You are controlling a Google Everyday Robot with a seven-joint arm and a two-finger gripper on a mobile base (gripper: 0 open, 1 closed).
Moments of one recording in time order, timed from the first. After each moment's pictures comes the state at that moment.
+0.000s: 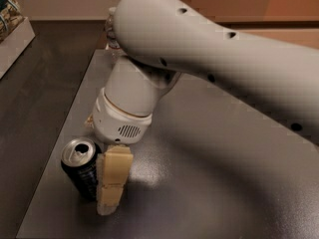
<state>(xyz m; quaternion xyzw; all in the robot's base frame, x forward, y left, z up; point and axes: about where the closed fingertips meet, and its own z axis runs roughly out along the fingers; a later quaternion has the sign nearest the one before) 0.345 0.119 0.873 -0.79 0.55 0.25 0.14</state>
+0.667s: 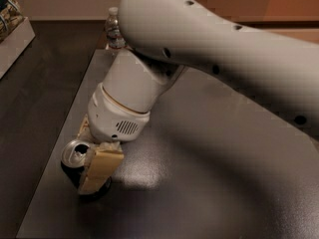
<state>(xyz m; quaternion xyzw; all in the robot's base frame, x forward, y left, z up) 0.333 0.129 0.891 -0.78 0.53 0.29 0.15</state>
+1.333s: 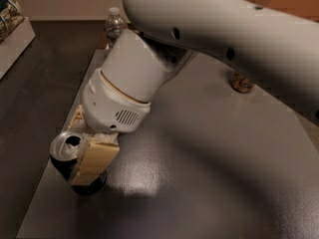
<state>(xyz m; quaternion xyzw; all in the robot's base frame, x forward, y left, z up) 0.327 0.132 0.923 -0.79 0.51 0.30 0.18</state>
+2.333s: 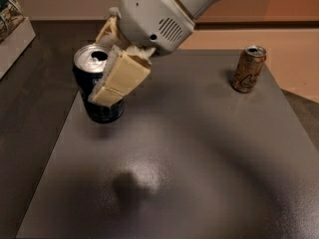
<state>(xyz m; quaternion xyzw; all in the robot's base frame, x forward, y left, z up) 0.392 0.088 1.028 -0.76 0.52 0.27 0.27</state>
